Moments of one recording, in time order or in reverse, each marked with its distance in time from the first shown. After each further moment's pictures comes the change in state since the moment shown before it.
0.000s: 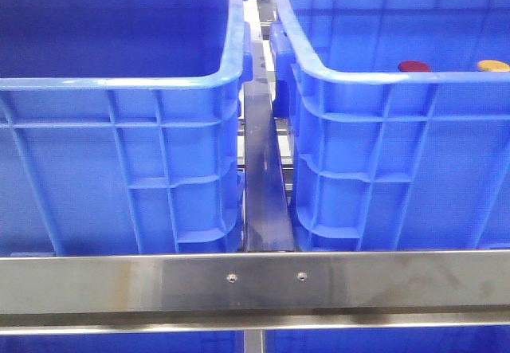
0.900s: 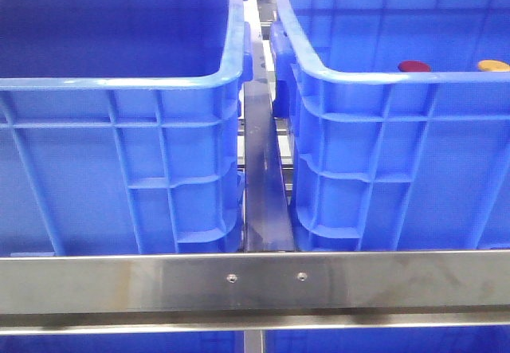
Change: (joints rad) left arm 0.478 -0.403 0.327 0.833 -0.117 -0.864; right arm 0.000 0.000 0.000 0.000 0.000 0.000
